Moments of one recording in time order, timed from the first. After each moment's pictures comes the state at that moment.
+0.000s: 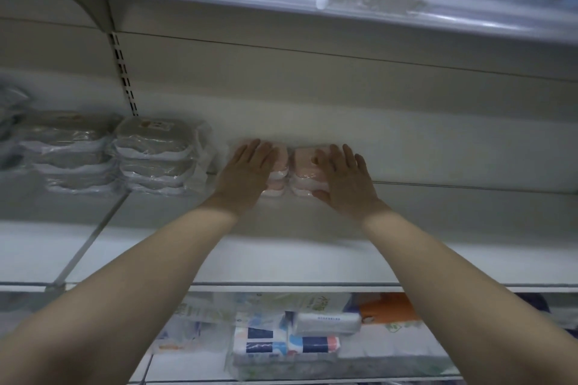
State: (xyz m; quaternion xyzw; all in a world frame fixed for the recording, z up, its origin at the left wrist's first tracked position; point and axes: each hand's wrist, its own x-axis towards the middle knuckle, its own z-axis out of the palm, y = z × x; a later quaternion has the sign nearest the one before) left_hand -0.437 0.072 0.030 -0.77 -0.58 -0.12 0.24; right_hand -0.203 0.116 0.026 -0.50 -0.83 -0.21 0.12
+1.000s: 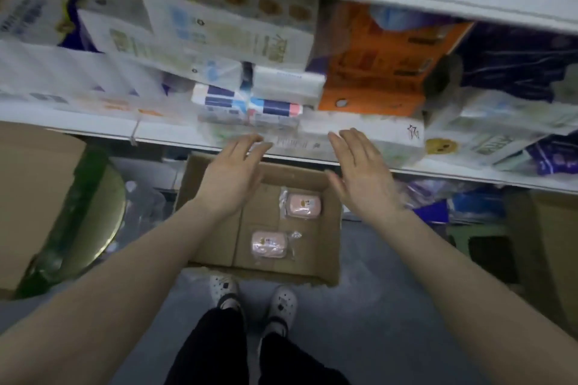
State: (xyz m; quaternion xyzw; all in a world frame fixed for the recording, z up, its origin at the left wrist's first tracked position) left_hand -0.266 -0.230 -0.242 -0.76 -0.63 -0.17 -0.03; right_hand -0.007 -0.171 -0.223 -0.43 -0.89 -0.04 0.13
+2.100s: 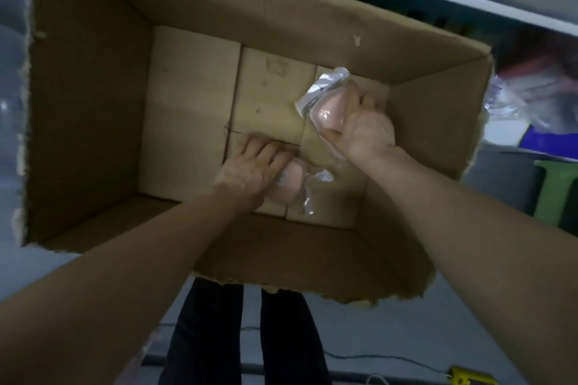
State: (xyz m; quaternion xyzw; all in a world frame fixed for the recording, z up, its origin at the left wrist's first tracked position) left_hand -0.237 -0.263 -0.639 -0.77 -0.55 0.21 -0.24; right_hand -0.061 -0.133 -0.640 -0.58 -0.76 0.18 -0.23
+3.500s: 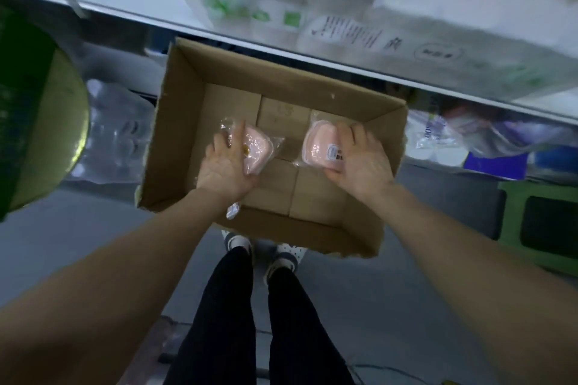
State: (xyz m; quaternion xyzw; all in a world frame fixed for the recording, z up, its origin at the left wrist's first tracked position) left_hand -0.280 -0.275 -0.485 -0.51 -0.80 0.01 -0.32; right_hand -0.041 -0.176 -0.475 -0.47 -0.87 0.13 -0.10
